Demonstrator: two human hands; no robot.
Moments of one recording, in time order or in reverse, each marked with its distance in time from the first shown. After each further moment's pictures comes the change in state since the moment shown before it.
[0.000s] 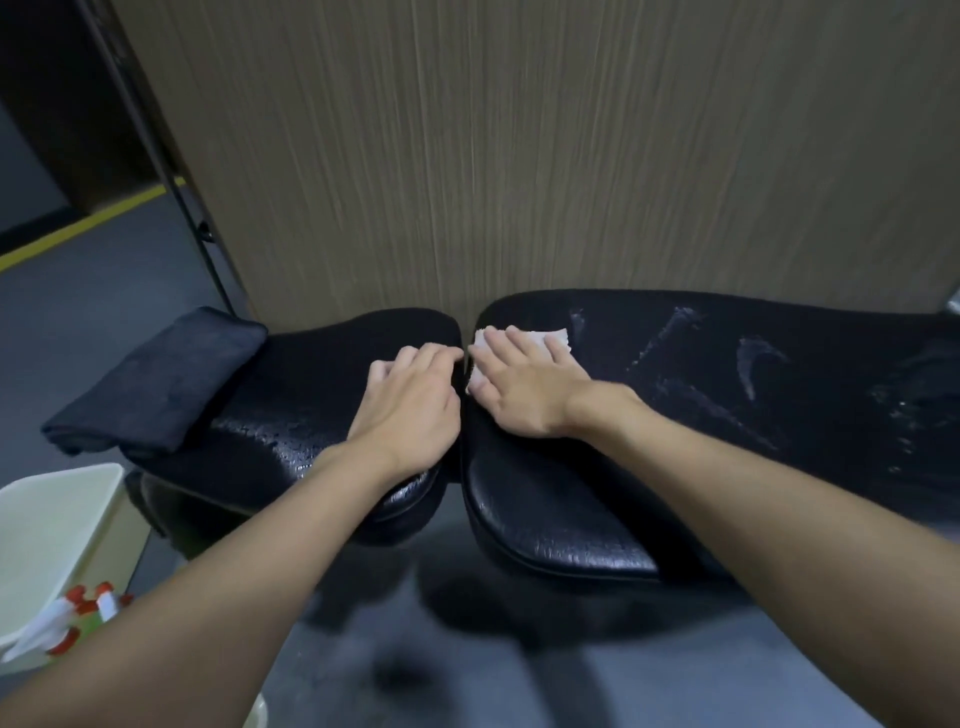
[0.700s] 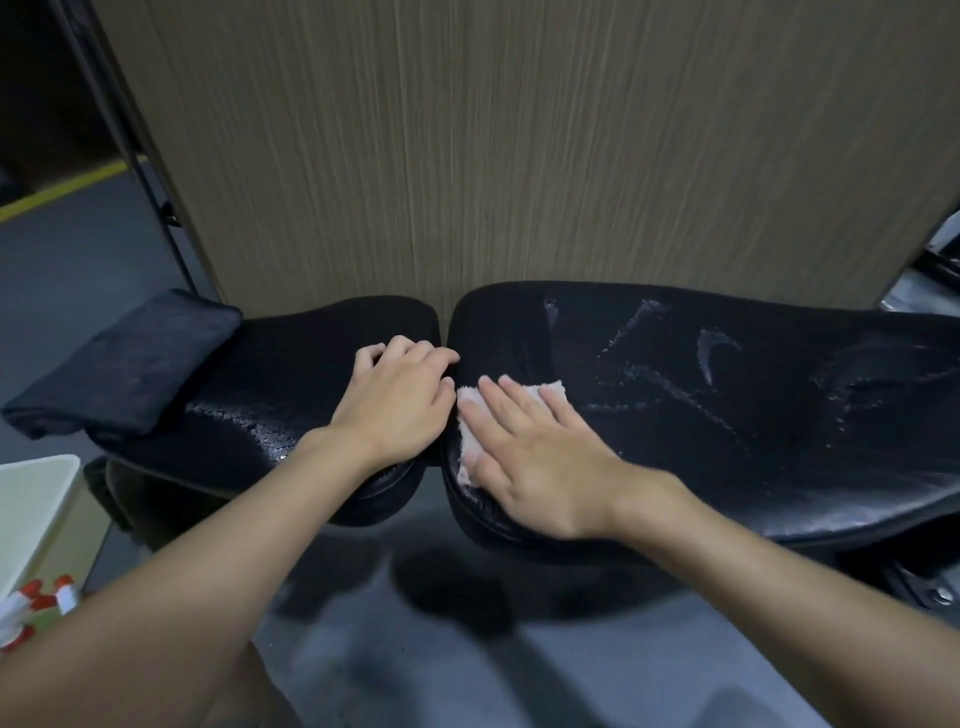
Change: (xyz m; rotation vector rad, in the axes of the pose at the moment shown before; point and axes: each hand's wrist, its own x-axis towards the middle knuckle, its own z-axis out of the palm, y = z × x) left_hand -0.007 -0.001 0.004 -0.010 -0.018 0.092; right_hand -0.101 -0.022 0.022 -0.041 0.052 -0.092
